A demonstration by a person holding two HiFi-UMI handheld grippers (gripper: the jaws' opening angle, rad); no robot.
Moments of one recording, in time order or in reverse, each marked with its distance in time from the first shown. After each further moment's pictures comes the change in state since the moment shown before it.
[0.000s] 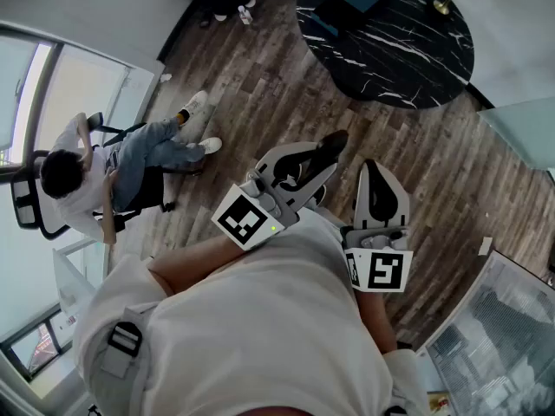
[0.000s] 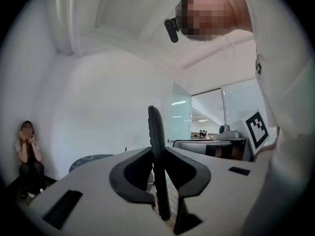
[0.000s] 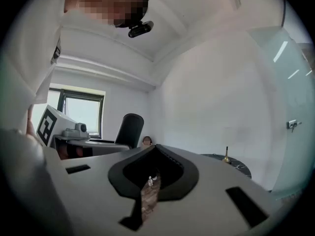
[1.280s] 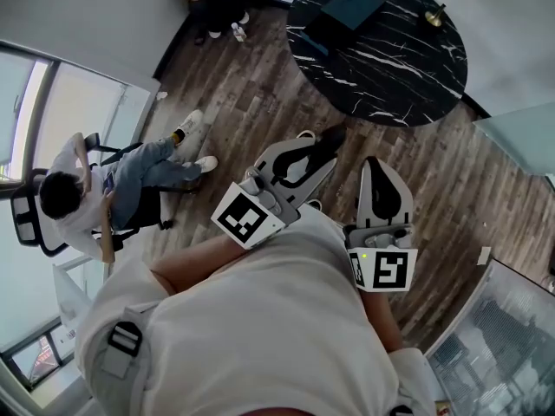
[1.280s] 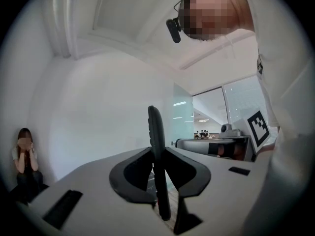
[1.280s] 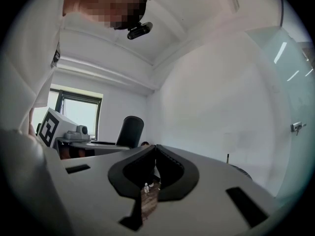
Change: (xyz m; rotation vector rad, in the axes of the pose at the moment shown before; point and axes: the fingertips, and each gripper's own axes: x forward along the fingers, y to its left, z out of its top) left arm 0.054 0.040 0.012 0.040 -0.034 0.010; right arm 0.044 -0.046 0.013 -0.015 -0.054 0.008
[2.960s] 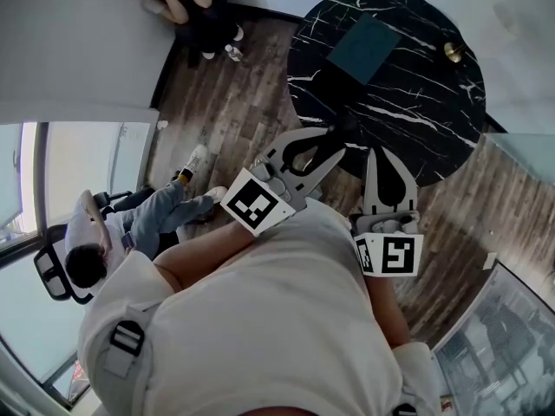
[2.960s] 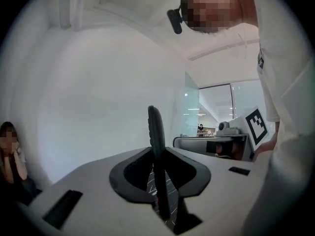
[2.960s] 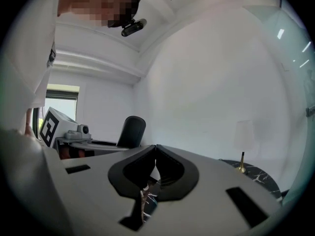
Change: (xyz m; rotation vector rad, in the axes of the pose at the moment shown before) left arm 0.154 0.257 -0.014 -0.026 0.147 -0.098; right arm 0.281 -0.104 -0.023 0.088 0.078 -0.066
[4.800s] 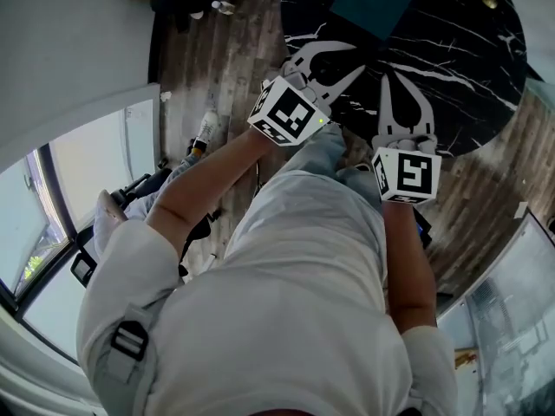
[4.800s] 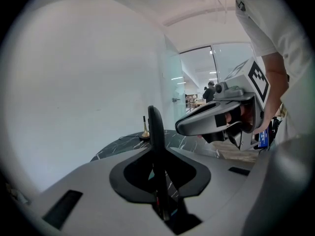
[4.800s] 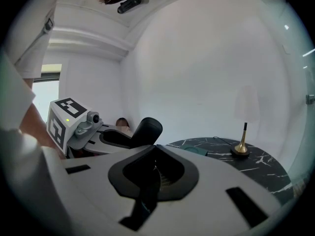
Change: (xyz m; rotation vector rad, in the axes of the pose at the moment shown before) left arm 0.107 0.124 -0.158 0.288 0.308 -0.157; right arm 0.124 -0.070 -0.143 0.032 0.203 -0.113
